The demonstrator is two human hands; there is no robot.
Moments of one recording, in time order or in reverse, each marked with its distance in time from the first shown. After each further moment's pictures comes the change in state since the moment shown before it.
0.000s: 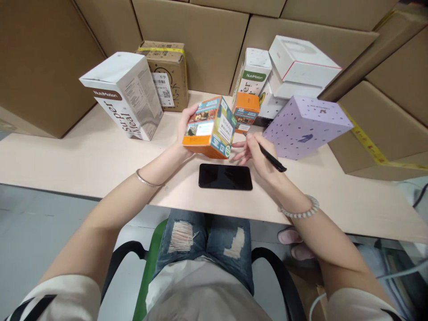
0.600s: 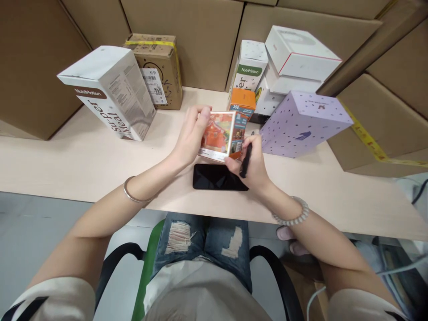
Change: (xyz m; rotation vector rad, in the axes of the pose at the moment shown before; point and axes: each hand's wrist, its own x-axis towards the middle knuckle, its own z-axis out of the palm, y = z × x) left_hand -0.033 0.025 0.009 0.297 -0.010 0.091; right_hand -0.017 0.005 0.019 -0.251 0.063 -0.179
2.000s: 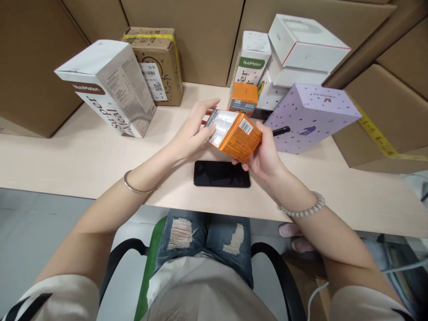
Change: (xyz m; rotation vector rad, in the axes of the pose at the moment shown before) left_hand 0.016 -0.027 -0.015 0.101 -0.289 0.308; right_hand 0.029 0.001 -0.023 0.541 -0.215 0.464
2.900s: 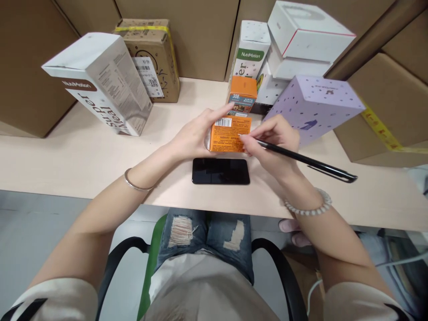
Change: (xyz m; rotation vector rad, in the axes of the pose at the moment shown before) left_hand -0.005 -0.005 0.009 0.045 -0.195 0.207; right_hand -0.022 -0.009 0.003 -0.342 0.236 -0.750
